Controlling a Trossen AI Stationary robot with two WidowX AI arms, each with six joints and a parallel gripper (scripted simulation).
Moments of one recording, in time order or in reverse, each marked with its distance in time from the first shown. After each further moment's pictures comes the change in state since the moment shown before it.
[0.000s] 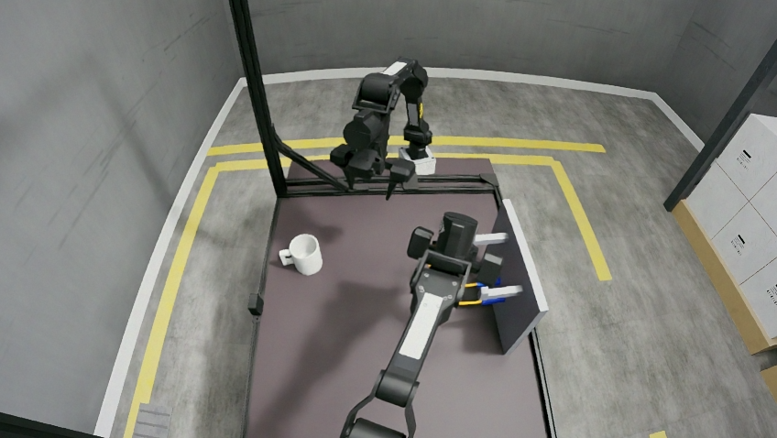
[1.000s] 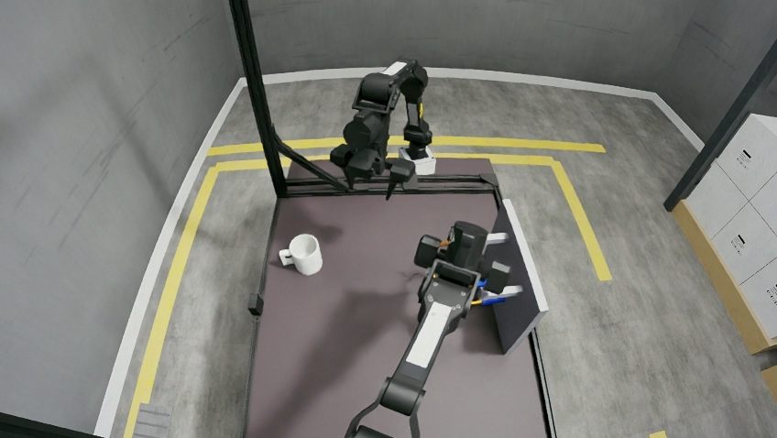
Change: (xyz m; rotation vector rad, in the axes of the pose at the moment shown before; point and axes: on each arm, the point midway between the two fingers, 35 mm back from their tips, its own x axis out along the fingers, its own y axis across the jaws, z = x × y) left arm 0.000 0.000 0.000 0.000 0.000 0.000; right arm -0.007 -0.019 -0.008 -0.001 0.002 0.001
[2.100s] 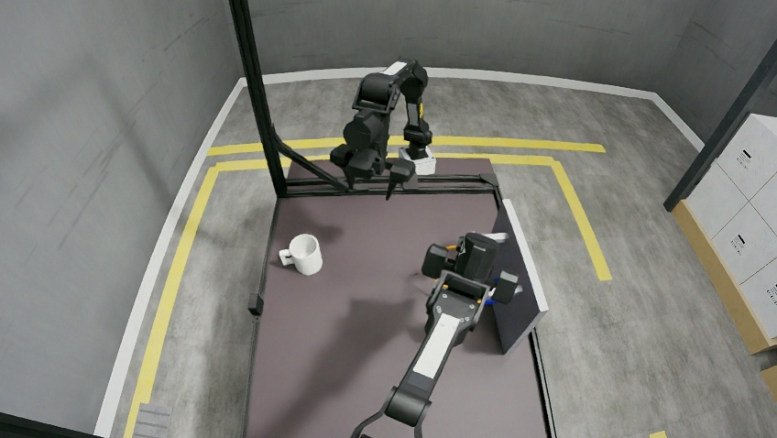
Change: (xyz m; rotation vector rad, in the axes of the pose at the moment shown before) left arm 0.000 0.000 0.000 0.000 0.000 0.000; right arm -0.009 -0.021 -0.010 0.000 -0.001 -0.001
